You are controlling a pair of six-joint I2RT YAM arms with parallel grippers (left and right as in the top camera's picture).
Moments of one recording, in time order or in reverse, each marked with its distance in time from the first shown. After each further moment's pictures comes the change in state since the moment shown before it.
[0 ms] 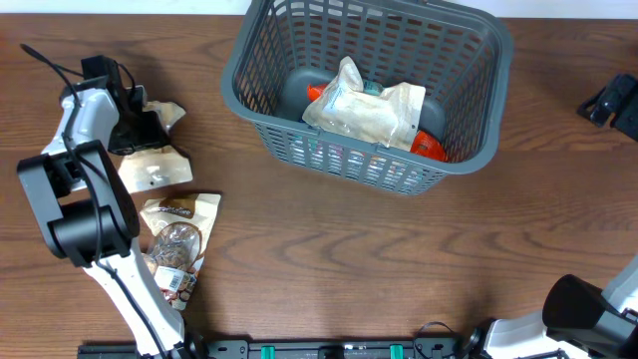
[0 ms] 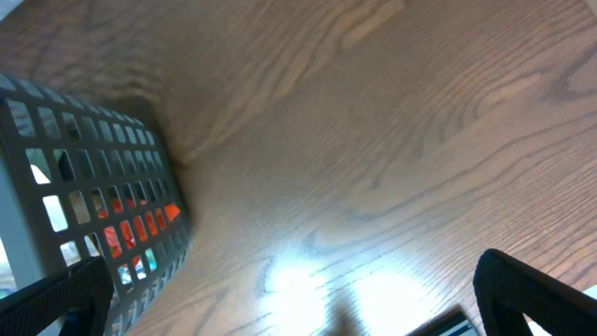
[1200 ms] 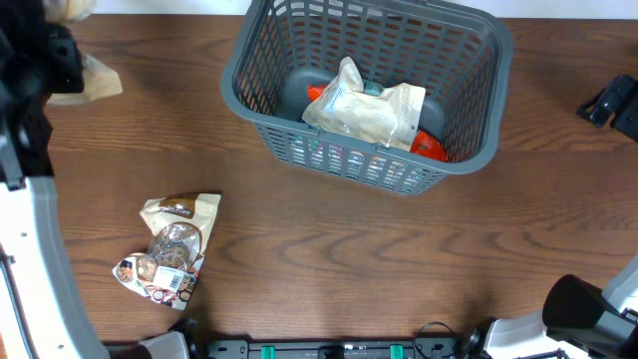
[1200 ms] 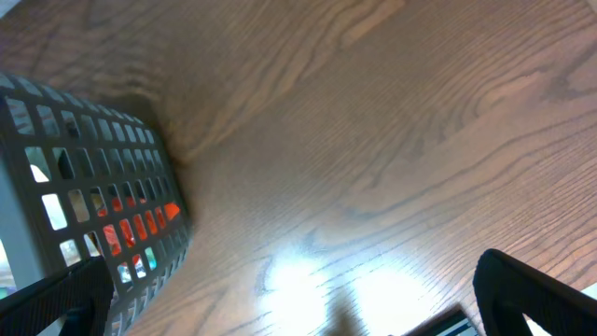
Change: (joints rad) left arm -0.014 -0.774 0.212 -0.040 -0.004 0.161; right arm 0.000 0.000 0.000 -0.003 0.000 0.000
